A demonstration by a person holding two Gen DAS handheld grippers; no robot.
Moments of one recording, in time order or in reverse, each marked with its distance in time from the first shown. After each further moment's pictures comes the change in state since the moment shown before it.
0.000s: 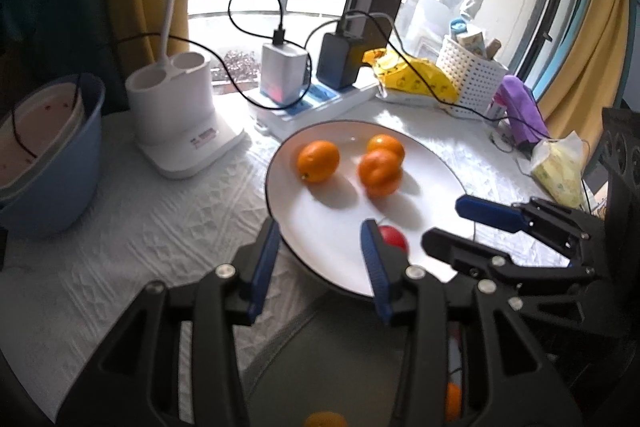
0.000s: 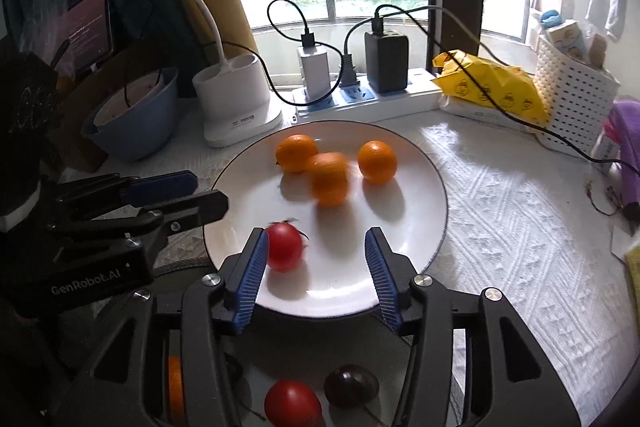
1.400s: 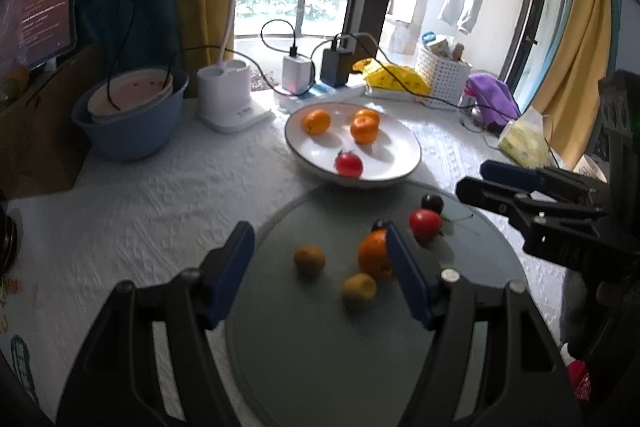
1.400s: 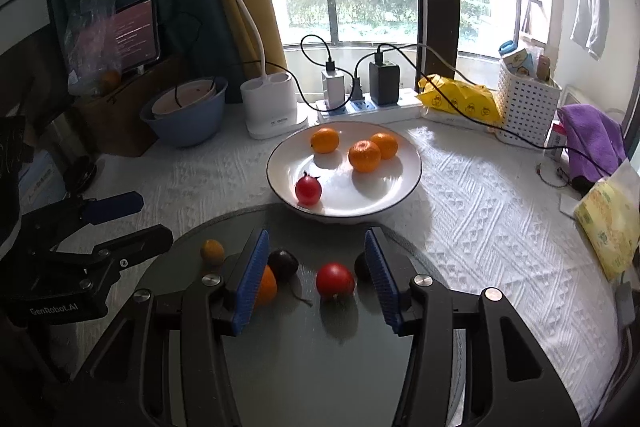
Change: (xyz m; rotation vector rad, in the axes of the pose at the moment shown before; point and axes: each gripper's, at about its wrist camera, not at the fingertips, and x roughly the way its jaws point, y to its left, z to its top) left arm -0.118 -0.024 -0.089 0.005 -0.089 0.071; right arm -0.104 0.035 -0.052 -0.029 -0.078 -0.016
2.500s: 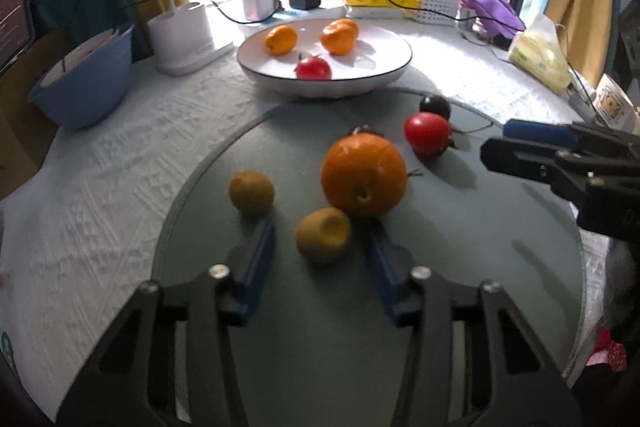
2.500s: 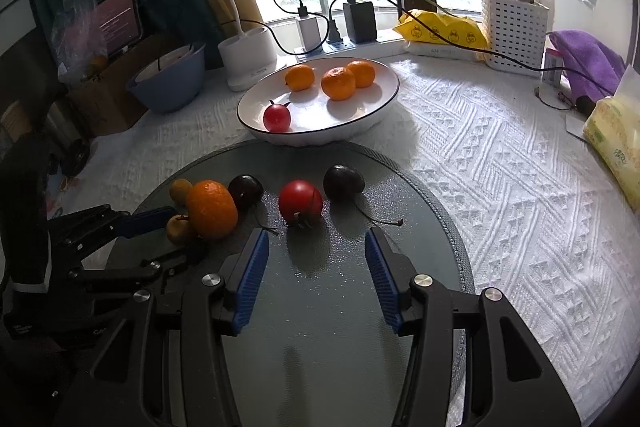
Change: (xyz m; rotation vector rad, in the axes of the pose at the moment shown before) left arm 0.062 -0.043 -0.041 0.138 0.164 0.051; right arm 0.015 -0.035 -0.051 0.094 0.087 0.039
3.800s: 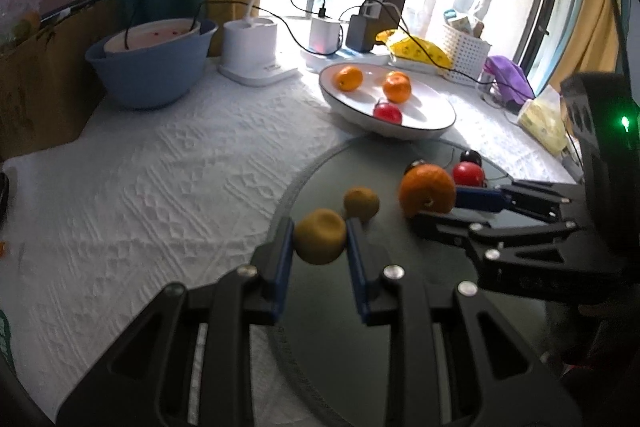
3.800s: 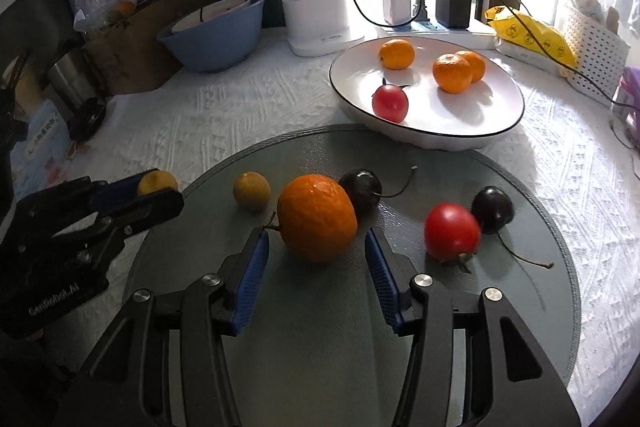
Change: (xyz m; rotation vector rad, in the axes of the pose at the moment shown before) left arm -0.039 0.080 -0.017 -0.164 -0.119 -0.051; right arm 0.059 0.082 0.018 -0.114 0.109 0.055
